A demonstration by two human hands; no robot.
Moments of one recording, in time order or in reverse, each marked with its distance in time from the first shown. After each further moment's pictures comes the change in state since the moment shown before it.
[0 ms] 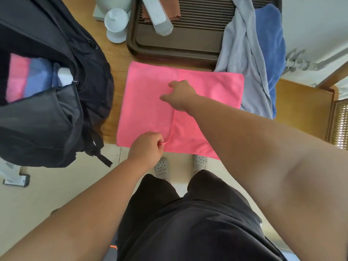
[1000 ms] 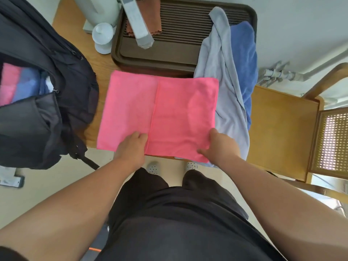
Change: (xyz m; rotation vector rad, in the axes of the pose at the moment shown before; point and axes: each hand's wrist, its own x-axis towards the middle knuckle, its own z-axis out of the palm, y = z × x) left_hand 0.016 0.026 0.011 0.367 -0.141 -0.078; right_hand -0.124 0.177 -0.007 -0.233 0.016 0.175
